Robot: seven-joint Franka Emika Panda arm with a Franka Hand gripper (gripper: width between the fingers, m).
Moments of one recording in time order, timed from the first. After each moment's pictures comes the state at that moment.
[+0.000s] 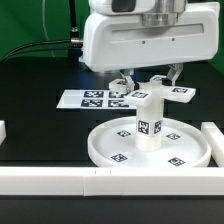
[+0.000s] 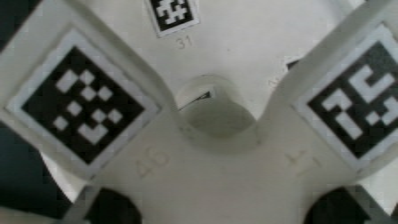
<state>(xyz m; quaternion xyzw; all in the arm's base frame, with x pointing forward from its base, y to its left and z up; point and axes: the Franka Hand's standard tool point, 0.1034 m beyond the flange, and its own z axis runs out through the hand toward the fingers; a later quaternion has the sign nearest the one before) 0.559 0.038 0.098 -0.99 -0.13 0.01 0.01</state>
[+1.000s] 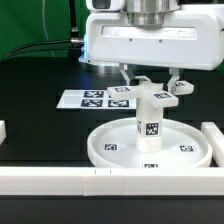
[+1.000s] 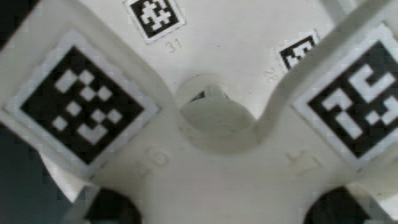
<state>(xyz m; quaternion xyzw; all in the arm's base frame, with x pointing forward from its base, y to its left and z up) 0.561 0.036 0.099 -0.95 0.30 -0.01 0.04</state>
